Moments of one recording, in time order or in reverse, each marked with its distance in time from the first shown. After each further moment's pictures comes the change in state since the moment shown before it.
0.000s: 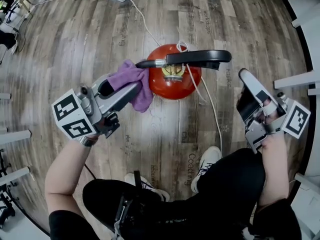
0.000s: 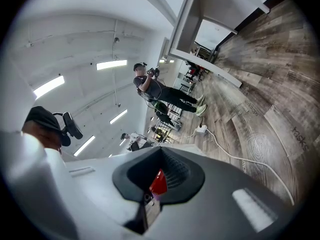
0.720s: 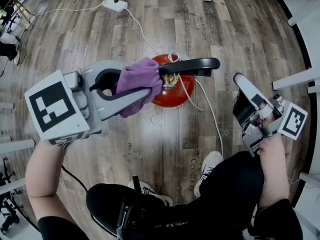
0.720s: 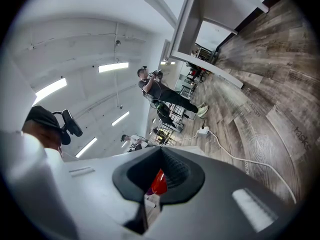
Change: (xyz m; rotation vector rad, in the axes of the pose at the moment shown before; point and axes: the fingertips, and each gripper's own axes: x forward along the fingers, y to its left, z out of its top) left arm 0.041 -0.052 0.046 0.406 0.473 -0.128; right arm -0.003 0.006 0.005 0.003 -0.021 0.024
